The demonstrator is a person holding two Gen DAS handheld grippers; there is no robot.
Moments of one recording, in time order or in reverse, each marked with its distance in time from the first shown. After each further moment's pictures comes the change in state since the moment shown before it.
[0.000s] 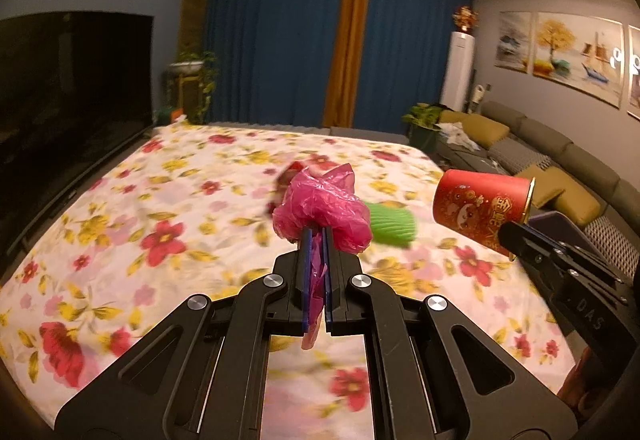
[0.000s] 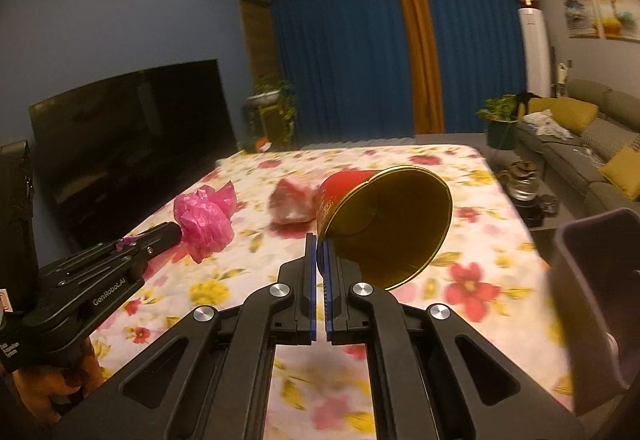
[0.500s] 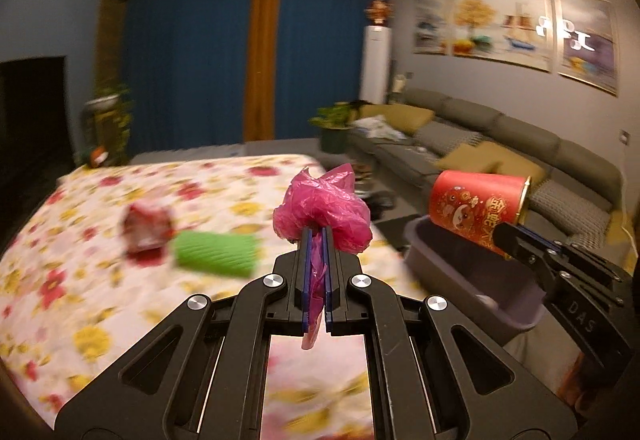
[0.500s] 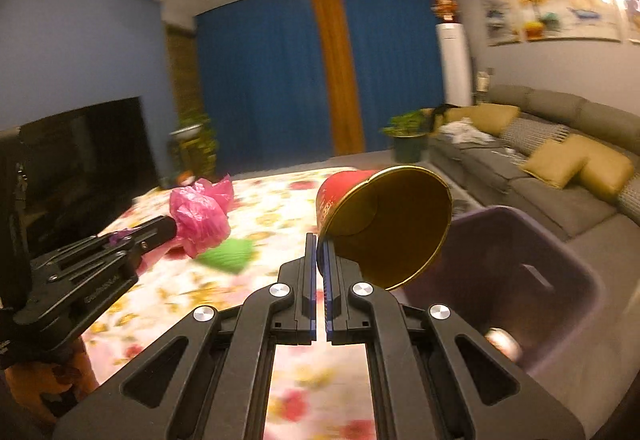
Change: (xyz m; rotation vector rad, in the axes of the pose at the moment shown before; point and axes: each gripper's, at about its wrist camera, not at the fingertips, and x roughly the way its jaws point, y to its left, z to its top) left arm 0.018 -0.161 0.006 0.173 -0.038 -0.260; right arm -0.099 -0.127 -0.010 0.100 -0.107 -0.280
